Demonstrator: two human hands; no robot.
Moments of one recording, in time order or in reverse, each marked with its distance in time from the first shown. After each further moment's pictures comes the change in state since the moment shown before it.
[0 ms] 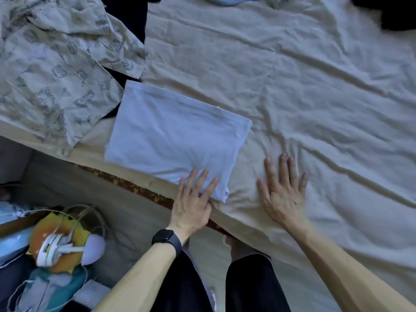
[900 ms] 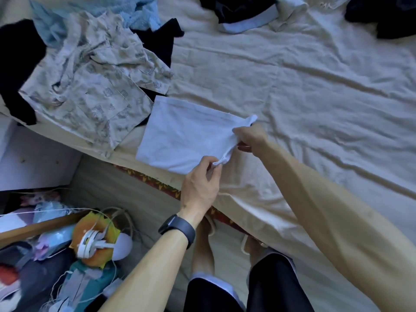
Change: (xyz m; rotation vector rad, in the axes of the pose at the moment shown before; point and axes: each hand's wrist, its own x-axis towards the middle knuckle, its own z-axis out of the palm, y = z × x) left_hand 0.025 0.056 -0.139 -0.583 0.203 -0.559; right_hand 0.093 -0.113 -0.114 1.338 -0.386 0.317
